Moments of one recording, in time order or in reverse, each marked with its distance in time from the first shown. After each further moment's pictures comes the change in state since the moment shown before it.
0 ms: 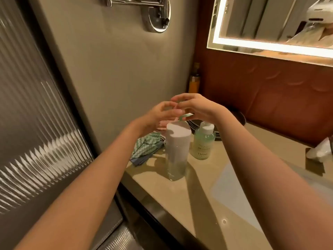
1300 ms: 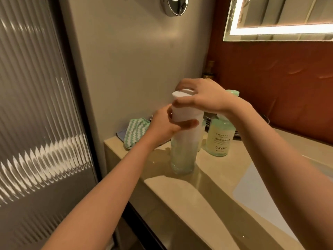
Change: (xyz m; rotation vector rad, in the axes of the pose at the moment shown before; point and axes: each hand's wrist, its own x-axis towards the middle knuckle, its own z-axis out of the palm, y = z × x) left_hand -0.010 -0.101 0.037 0.158 0.393 0.408; right_hand -0.013 0.044 0.054 -0.952 0.254 -0.478
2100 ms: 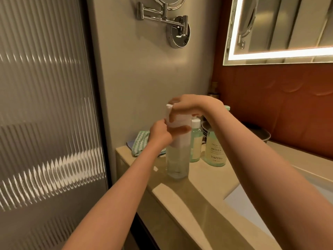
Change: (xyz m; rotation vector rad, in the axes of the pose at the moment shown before) left_hand -0.004 0.019 0.020 0.013 0.339 -0.278; right_hand -0.003 -0.025 -0.020 -0.078 -0.268 0.125
